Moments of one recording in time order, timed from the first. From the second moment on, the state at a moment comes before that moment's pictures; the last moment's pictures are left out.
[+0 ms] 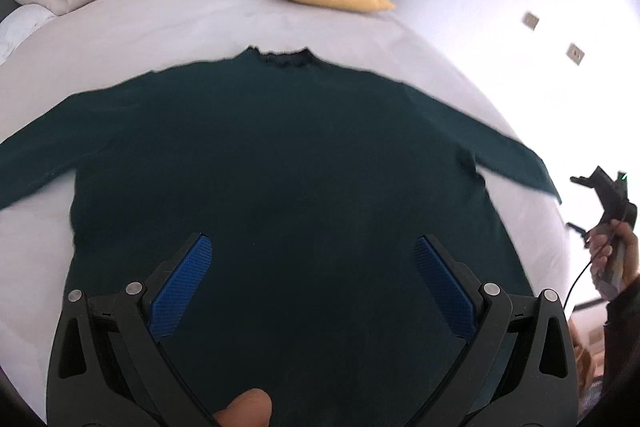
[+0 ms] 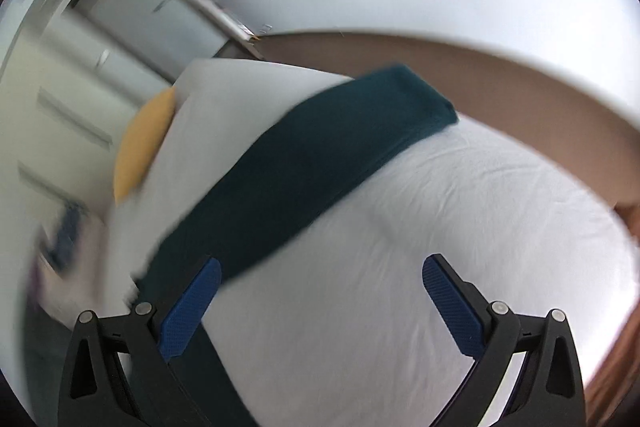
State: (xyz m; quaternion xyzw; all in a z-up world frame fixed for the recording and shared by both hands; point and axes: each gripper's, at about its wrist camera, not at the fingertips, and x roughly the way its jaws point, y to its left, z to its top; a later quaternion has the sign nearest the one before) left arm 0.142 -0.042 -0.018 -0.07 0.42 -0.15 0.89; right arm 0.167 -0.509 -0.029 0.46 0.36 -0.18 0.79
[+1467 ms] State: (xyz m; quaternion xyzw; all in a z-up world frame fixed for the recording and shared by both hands) left arm 0.295 0.014 -0.077 -0.28 0.48 -0.18 0.82; right arm 0.380 -0.304 0.039 0.22 0.36 -0.02 0.91
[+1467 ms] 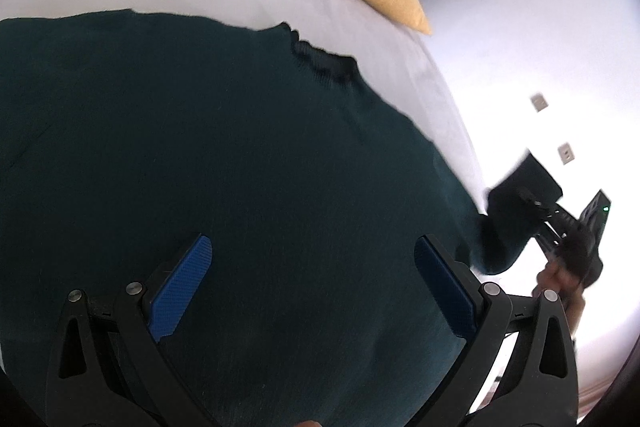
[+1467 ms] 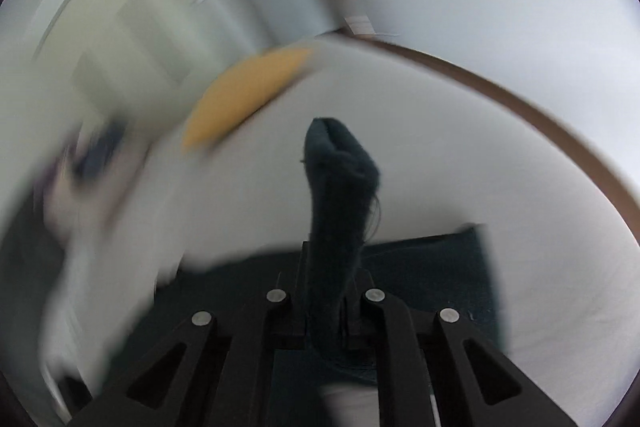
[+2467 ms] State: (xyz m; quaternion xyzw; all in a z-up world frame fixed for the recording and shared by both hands) left arm 0.400 -0.016 -0.128 -0.46 0.56 -0.23 0.65; right arm 0.365 -0.067 -0.043 0.01 0.42 0.10 0.90
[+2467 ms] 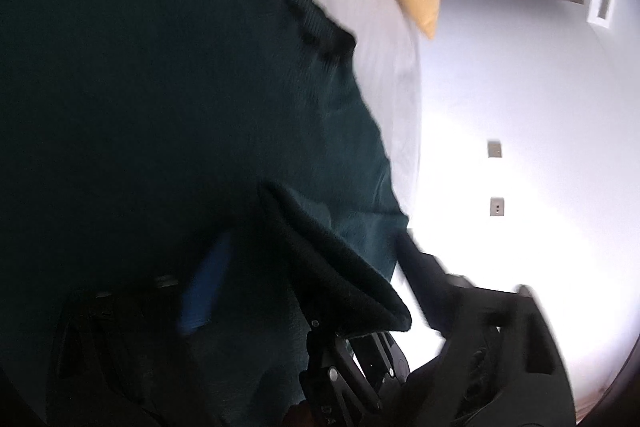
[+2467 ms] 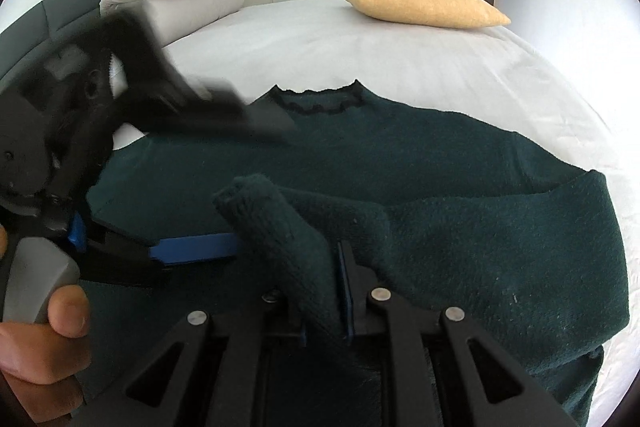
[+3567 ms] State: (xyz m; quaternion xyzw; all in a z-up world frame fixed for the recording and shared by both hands) left arm 0.386 0.112 -0.076 -0.42 0.46 -0.18 0.76; right arm 0.349 -0.292 -0.100 0.68 0.30 0.11 0.67
